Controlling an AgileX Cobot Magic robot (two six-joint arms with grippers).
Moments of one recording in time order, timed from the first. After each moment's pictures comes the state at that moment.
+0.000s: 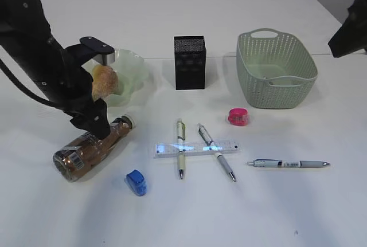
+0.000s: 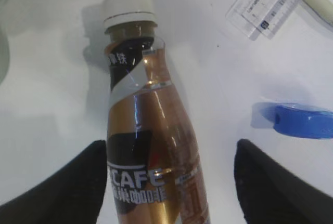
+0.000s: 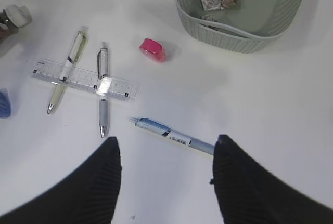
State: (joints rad) left arm -0.31 1.91 -1.33 -0.27 0.86 0.59; right arm 0.08 1.30 -1.23 0.19 1.01 -0.24
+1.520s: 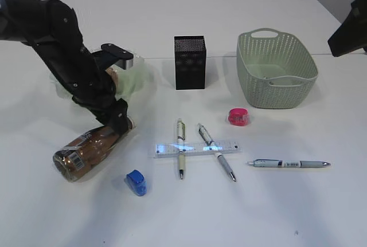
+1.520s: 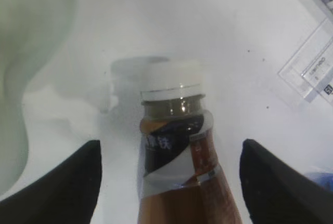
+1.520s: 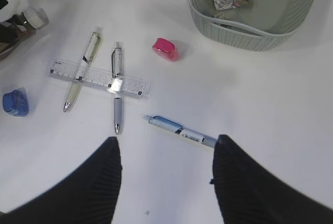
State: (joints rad) left arm -0.33 2.11 -1.52 -0.23 0.86 0.52; right arm 0.08 1.28 -1.23 0.23 1.04 -0.24
